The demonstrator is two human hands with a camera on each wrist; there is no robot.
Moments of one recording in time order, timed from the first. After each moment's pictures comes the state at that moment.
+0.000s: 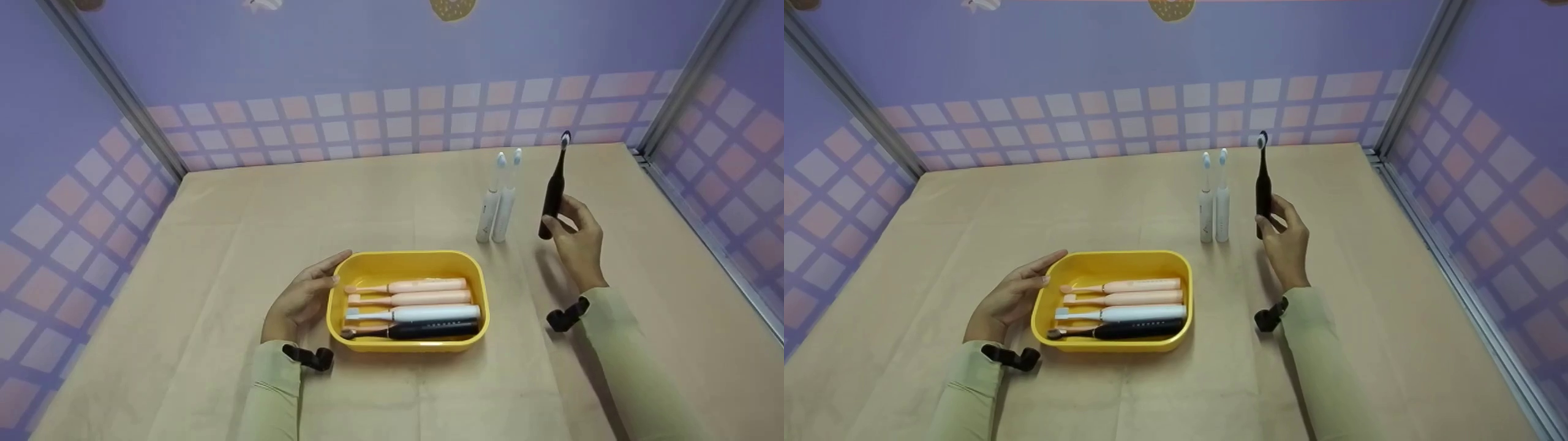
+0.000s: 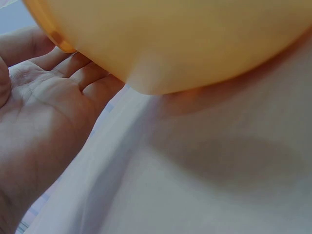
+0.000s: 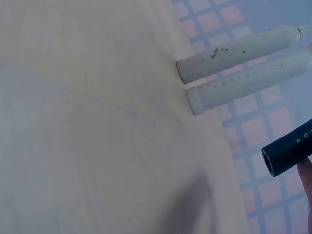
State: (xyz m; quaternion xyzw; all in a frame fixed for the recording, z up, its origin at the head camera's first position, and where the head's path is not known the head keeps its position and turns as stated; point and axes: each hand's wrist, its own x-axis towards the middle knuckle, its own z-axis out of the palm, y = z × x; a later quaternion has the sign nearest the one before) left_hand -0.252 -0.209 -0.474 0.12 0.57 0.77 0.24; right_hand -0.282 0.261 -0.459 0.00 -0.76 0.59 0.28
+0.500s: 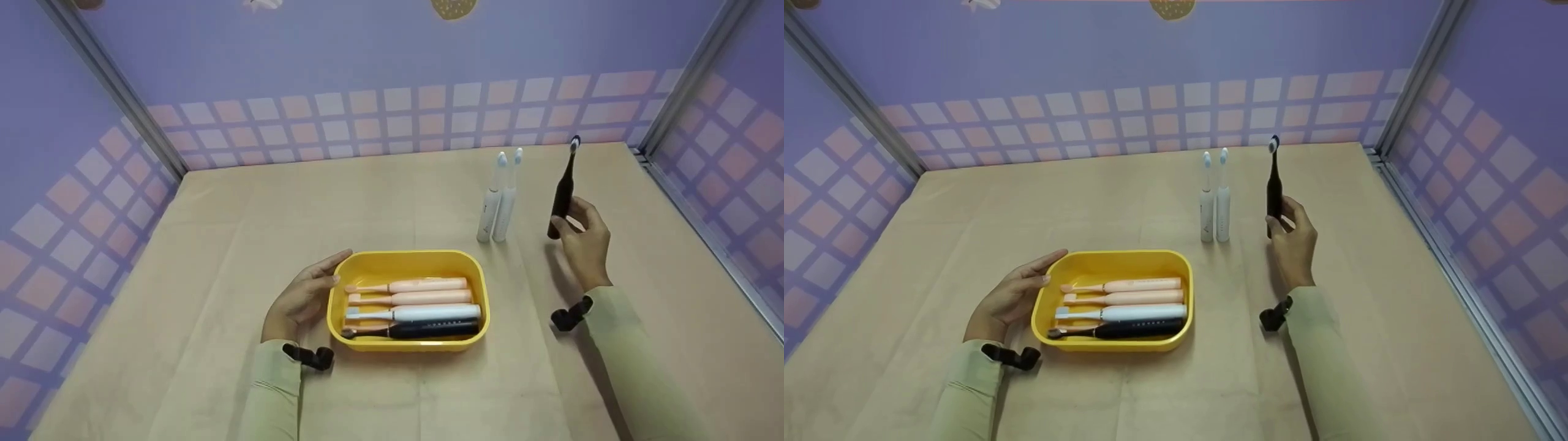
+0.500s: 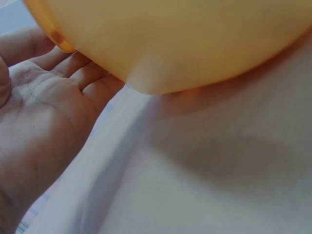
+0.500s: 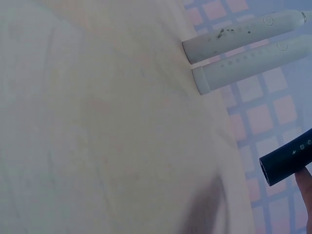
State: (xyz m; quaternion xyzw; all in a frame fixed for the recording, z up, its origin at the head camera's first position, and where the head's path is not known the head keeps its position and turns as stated) left_hand -0.252 -0.211 -0.472 0.15 0.58 0.76 0.25; right_hand -0.279 0.268 -0.461 -0.03 -0.78 0.56 0.28
